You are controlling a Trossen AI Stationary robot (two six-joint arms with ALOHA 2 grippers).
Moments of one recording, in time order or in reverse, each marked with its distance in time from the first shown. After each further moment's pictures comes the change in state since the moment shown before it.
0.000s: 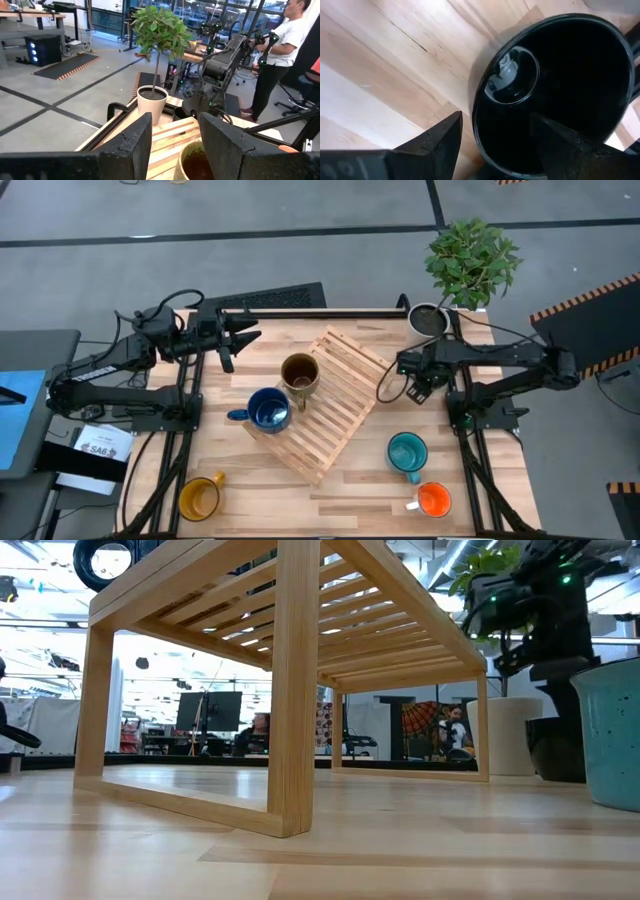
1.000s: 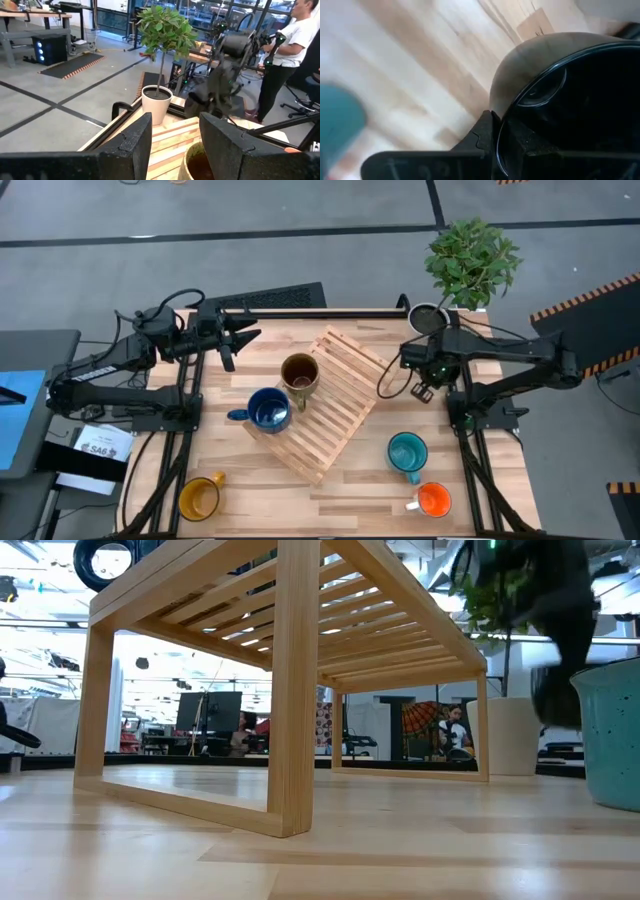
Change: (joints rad) left arm 0.000 0.000 0.000 -0.005 -0.026 0.000; right arm 0.068 -0.030 0.289 -0.313 -0.079 -0.018
